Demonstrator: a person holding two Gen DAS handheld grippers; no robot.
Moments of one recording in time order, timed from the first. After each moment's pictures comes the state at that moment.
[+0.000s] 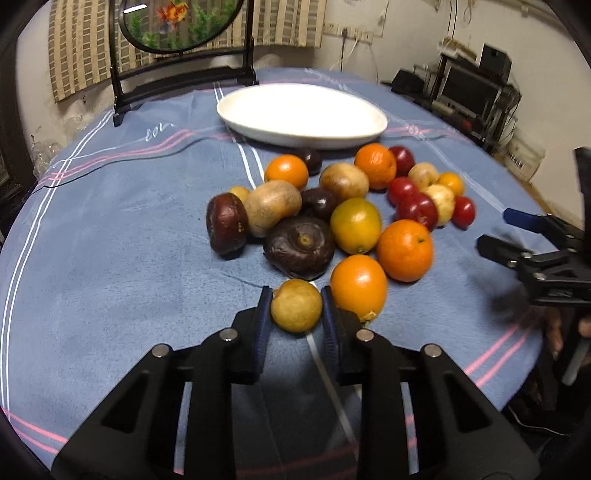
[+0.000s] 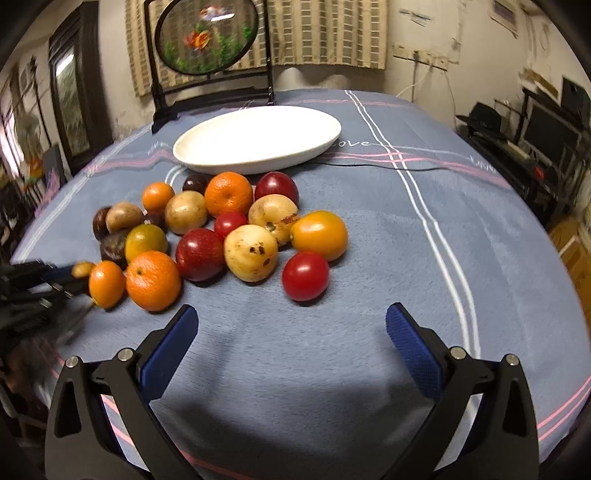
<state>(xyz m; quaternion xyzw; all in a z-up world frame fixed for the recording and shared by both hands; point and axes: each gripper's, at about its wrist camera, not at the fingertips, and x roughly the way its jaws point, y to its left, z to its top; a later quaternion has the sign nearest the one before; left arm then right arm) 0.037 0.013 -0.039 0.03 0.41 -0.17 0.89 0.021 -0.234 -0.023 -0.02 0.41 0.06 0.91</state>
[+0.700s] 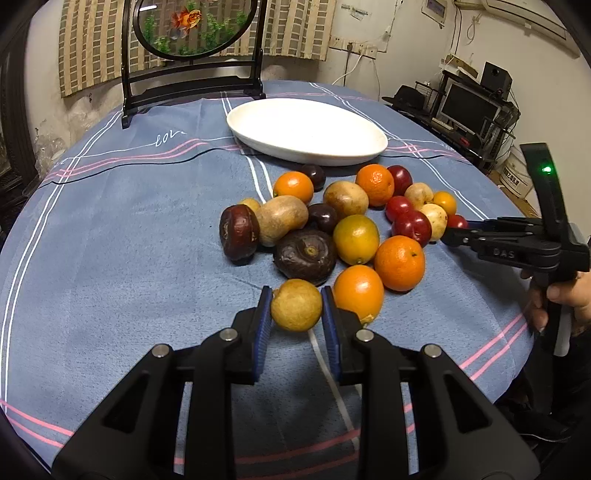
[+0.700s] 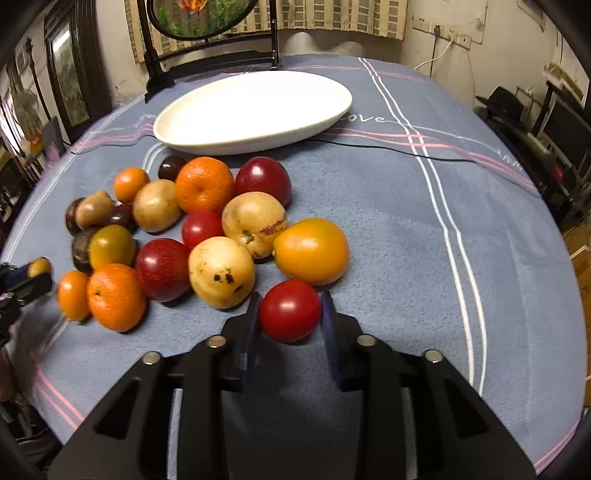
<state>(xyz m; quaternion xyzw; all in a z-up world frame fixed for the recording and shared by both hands) 0.031 0.022 -0.032 0.01 0.40 -0.17 0.90 0.065 -0.238 -0.033 -0.02 0.48 0.09 0.87</state>
